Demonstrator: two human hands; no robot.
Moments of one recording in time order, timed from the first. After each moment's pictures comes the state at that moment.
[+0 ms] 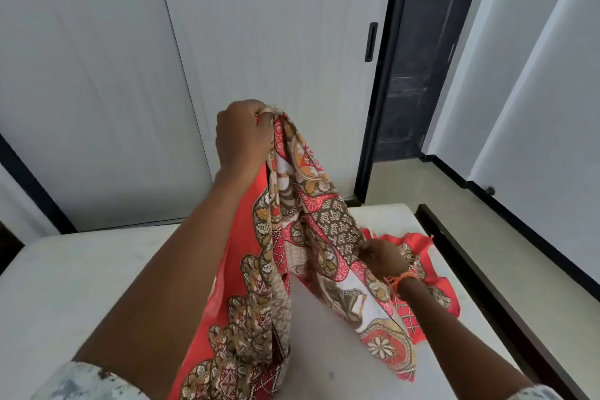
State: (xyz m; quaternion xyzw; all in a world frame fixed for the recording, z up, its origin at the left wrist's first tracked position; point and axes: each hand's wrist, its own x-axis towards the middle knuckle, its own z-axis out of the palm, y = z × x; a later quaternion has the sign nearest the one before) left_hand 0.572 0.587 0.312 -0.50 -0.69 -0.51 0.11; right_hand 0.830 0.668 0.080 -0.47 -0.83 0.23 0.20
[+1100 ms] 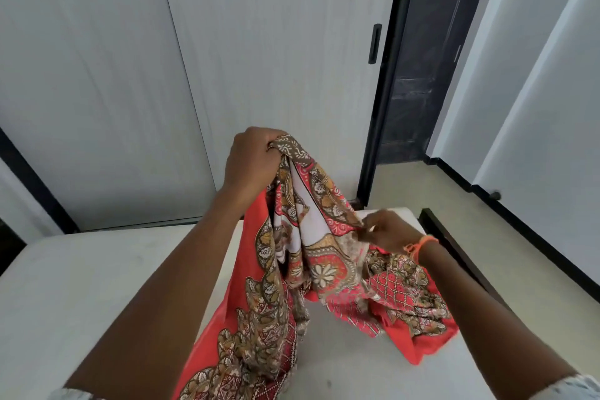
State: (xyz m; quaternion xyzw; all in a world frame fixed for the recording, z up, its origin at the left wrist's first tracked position) left_hand 0.581 0.590 0.293 -0.56 -0.68 -0.48 0.00; right_hand 0.828 0.695 0.178 -0.37 -0.88 0.28 0.10
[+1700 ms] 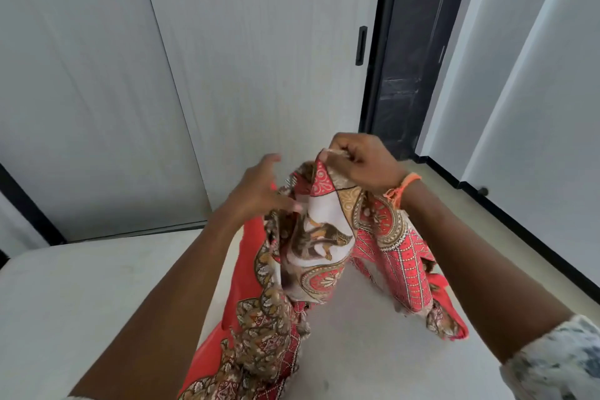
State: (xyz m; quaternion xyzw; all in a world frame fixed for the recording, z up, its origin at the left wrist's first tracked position) left_hand 0.578 0.597 0.251 -0.58 -0.71 -0.33 -0.21; right_hand 0.787 0.690 0.293 -0.23 -0.90 0.17 0.34
